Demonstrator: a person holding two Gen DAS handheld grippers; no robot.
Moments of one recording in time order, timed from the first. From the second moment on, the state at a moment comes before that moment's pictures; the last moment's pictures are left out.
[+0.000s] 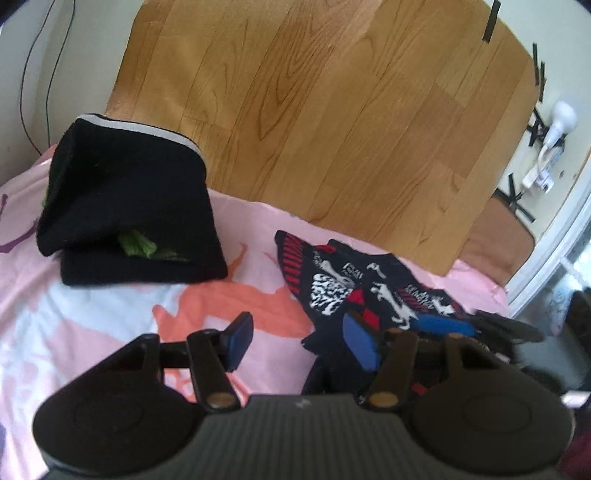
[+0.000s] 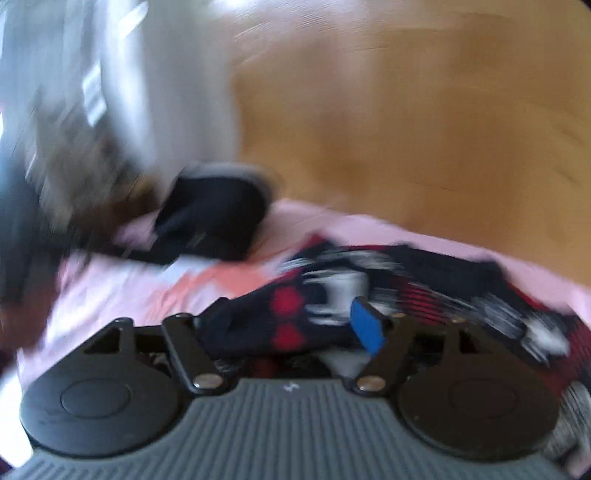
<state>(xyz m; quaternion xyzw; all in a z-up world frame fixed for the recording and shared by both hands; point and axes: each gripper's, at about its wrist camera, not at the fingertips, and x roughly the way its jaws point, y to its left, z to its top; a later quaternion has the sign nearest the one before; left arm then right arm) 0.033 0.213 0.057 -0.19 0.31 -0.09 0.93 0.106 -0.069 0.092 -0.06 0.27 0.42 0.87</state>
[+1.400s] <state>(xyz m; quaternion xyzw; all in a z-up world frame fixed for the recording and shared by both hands) 0.188 0.175 0.004 -0.13 0.37 -0.07 0.92 0.149 -0.369 0.044 0.35 0.27 0.12 0.89</state>
